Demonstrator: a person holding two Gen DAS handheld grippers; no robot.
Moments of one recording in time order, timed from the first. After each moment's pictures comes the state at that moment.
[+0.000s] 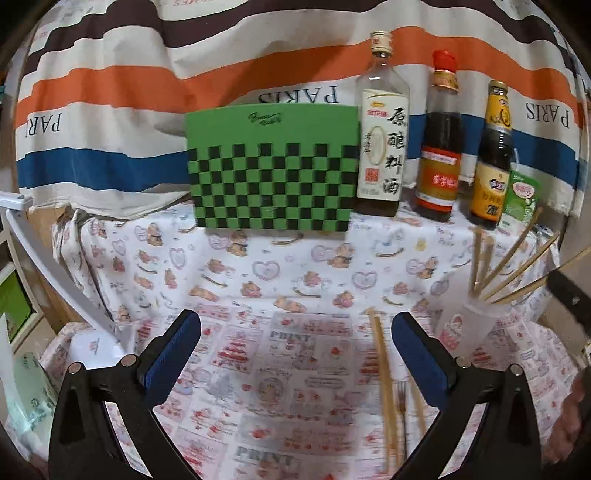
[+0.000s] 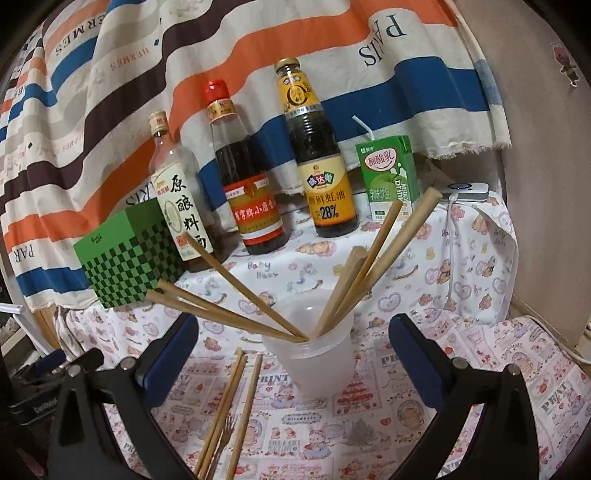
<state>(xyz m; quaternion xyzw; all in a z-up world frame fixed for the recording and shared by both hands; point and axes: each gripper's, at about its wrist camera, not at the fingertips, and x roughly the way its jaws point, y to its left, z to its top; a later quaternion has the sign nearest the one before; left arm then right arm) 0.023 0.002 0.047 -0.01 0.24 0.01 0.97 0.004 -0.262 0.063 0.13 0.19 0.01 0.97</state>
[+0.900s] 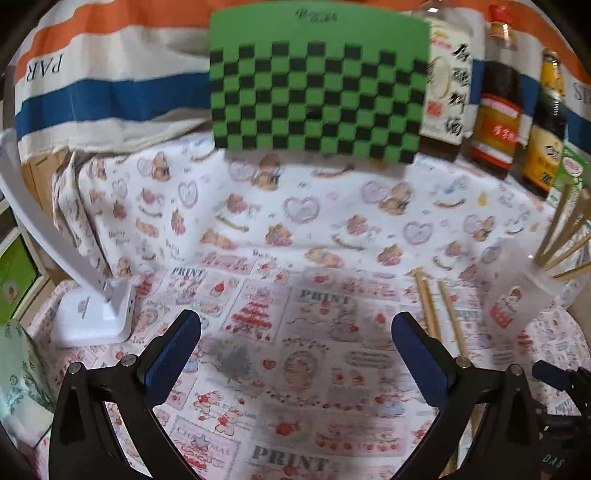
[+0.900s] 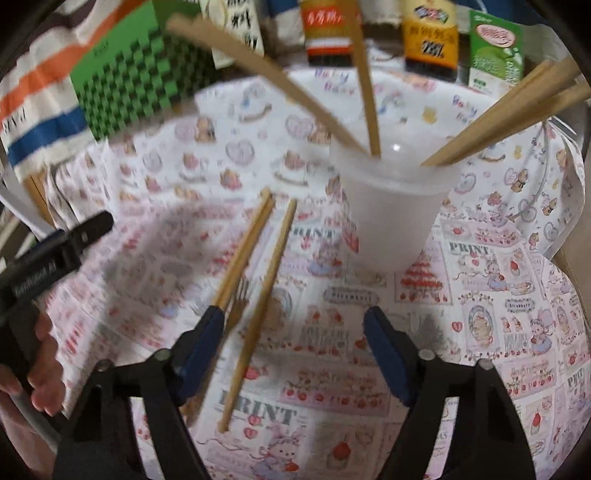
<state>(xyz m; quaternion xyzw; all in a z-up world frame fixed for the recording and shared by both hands) 0.066 0.022 -0.009 -0.04 0.32 0.05 0.94 0.043 -0.190 -0.023 0.01 0.45 0.08 0.89</state>
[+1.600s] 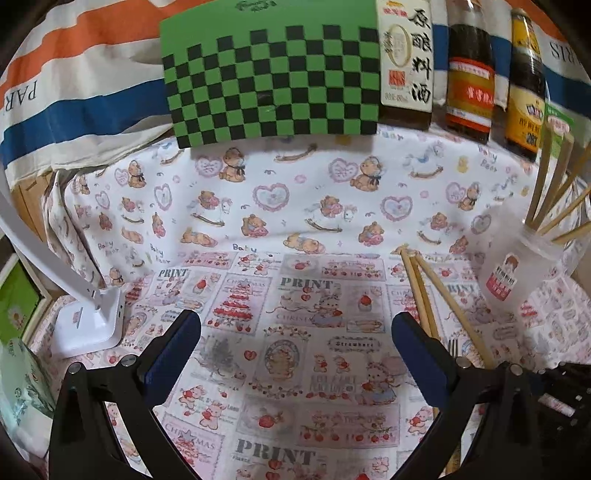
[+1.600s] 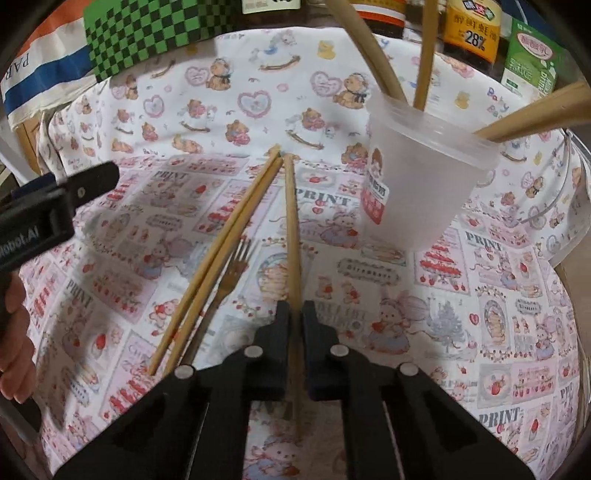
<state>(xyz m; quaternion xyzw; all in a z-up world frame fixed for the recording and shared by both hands) 0.066 -0.007 -0.017 0.02 0.33 0.03 0.94 0.049 -0.175 -0.043 -0.04 0.47 0.08 0.88</state>
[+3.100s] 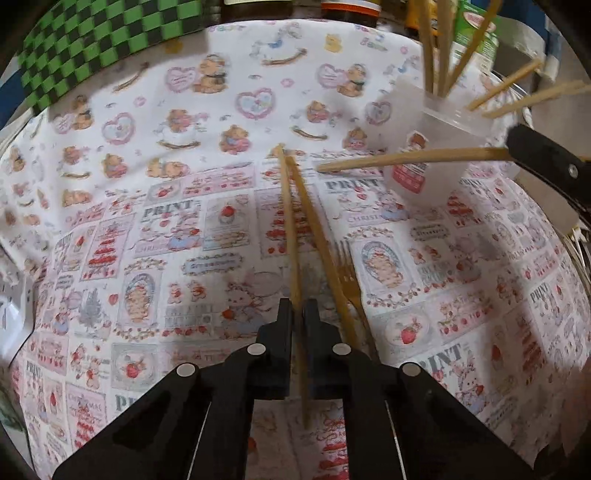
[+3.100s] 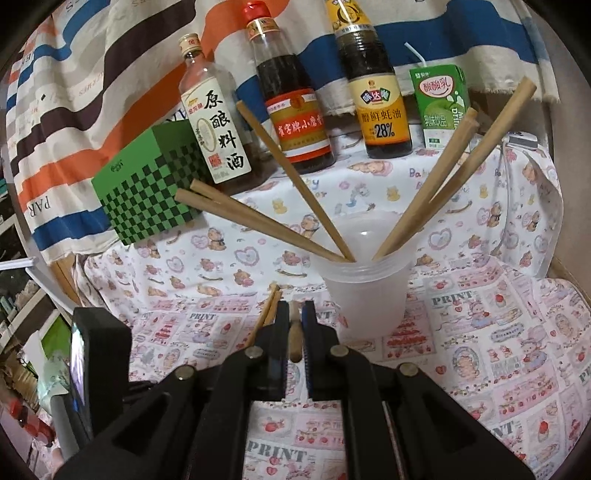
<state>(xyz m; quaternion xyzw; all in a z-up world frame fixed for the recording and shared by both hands) 0.056 -0.076 -0.060 0.05 0.45 -0.12 0.88 0.016 -0.226 0.026 0.12 0.29 0.08 0.95</state>
